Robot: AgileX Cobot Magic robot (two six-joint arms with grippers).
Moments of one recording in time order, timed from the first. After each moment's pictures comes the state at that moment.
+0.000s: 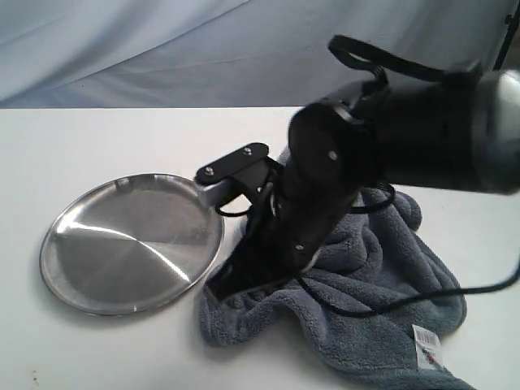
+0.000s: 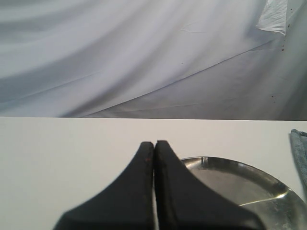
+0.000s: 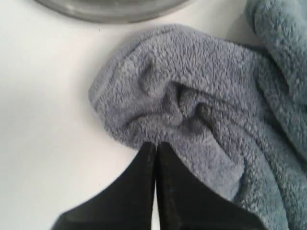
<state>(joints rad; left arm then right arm) -0.03 0.00 0.00 -0.04 0.14 0.01 0.81 1.74 -1.17 0.10 0.79 0.03</state>
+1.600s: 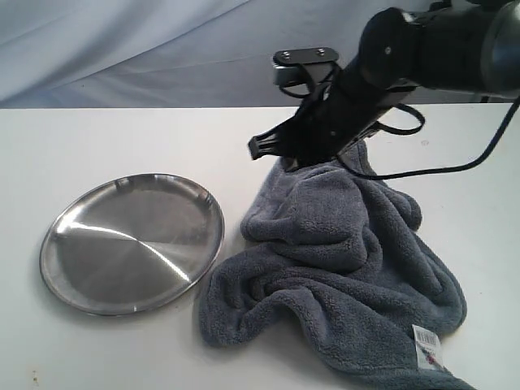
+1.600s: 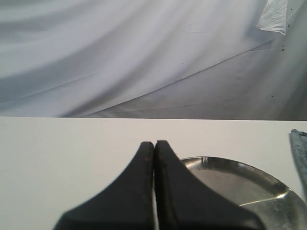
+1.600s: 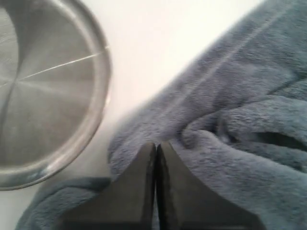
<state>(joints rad) -0.03 0.00 0.00 -0.04 0.14 0.01 0.51 1.89 -1.42 0.22 0.67 -0.07</state>
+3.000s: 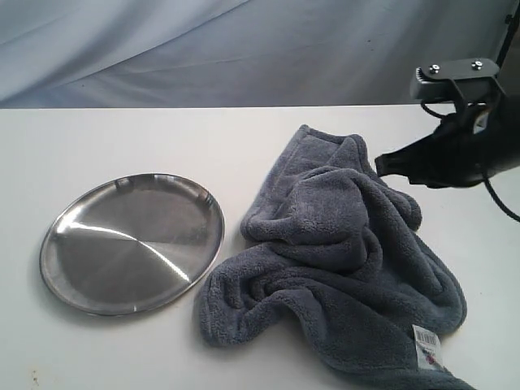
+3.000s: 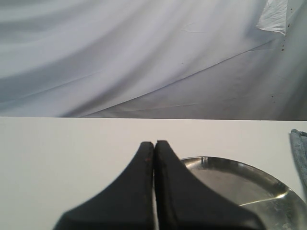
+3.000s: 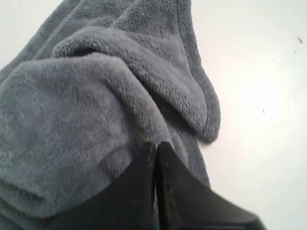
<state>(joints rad) -0.03 0.00 0.00 -0.04 0.14 0.01 0.27 1.54 -0.95 0.01 0.48 0.07</state>
